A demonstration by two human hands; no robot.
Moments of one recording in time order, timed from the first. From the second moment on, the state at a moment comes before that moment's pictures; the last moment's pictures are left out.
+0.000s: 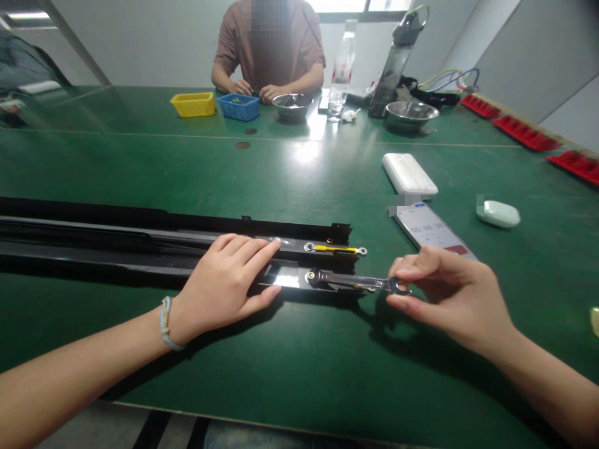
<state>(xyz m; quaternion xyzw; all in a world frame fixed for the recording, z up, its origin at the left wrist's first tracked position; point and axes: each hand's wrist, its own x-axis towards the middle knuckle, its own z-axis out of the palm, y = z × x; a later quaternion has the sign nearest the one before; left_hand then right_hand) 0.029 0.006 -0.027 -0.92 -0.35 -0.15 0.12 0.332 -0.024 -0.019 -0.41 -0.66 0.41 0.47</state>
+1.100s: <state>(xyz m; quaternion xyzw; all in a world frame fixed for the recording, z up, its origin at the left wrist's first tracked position) 0.028 0.002 -0.028 -0.92 -0.36 -0.15 0.12 0.338 -0.009 -0.020 -0.52 -0.62 0.39 0.45</state>
